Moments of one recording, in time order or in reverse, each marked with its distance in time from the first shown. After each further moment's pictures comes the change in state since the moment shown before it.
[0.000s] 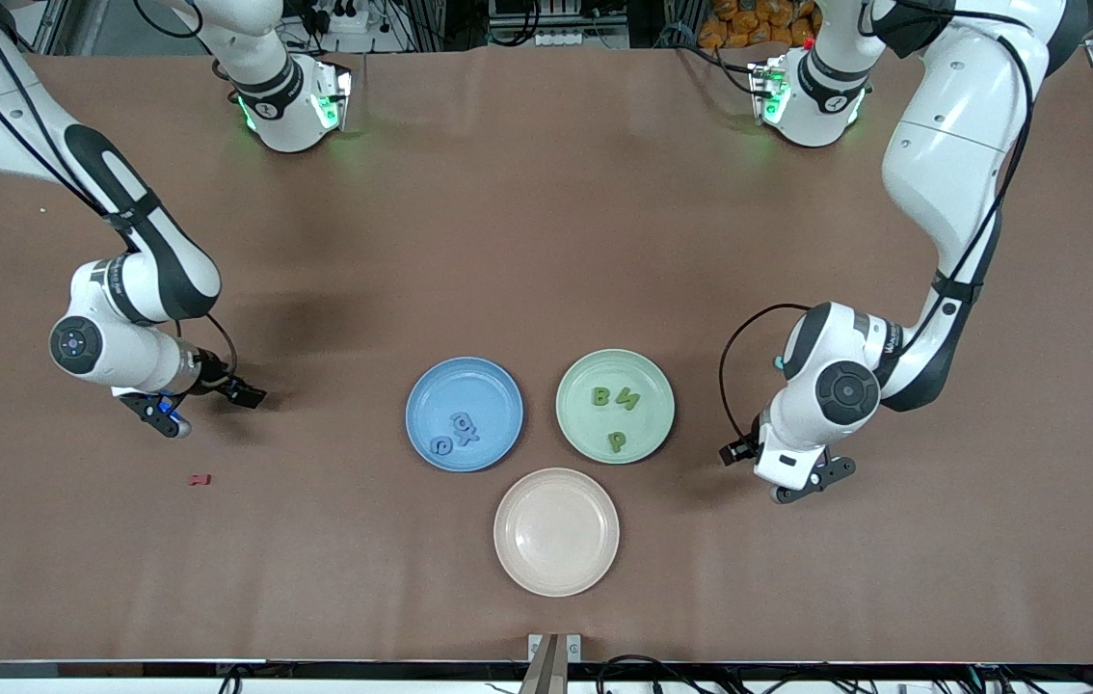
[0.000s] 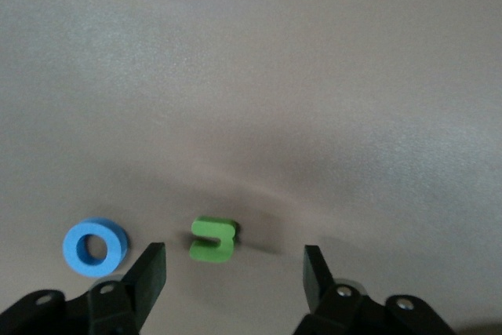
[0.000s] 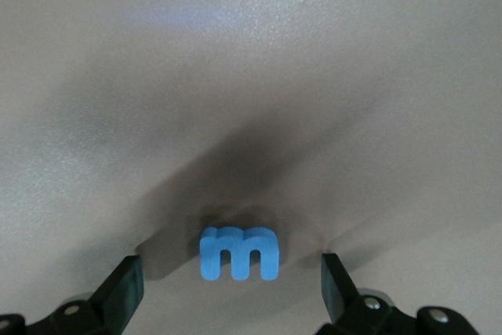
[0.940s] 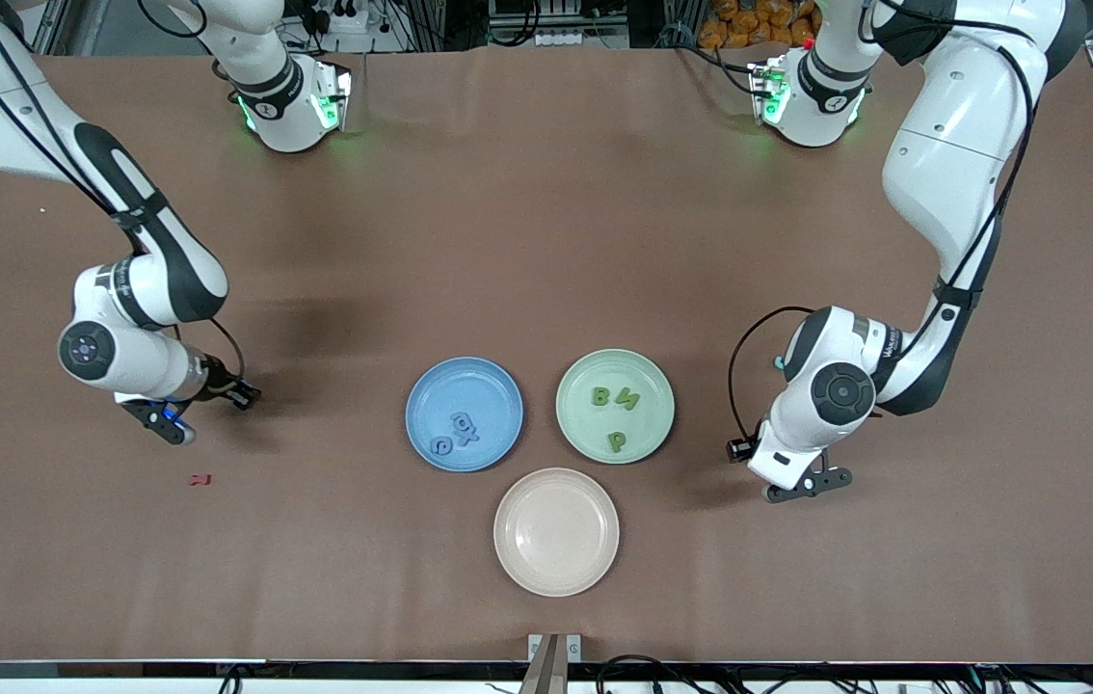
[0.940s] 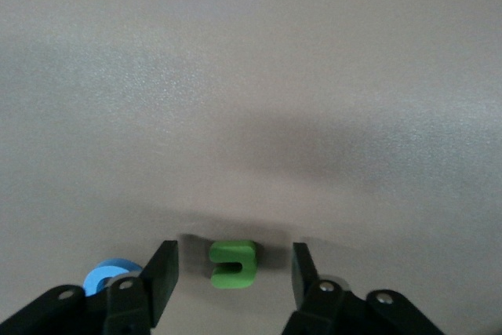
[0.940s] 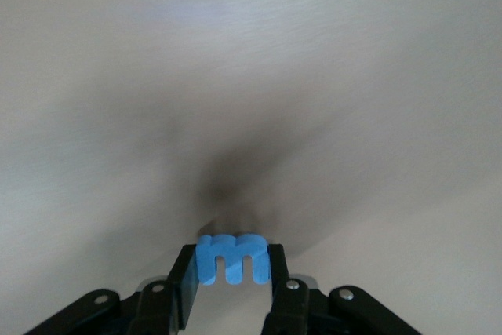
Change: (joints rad) left arm 0.010 0.016 0.000 -0.001 0.060 0.015 0.138; right arm 0.066 -0.007 0.001 0.061 -0.041 -0.067 0.080
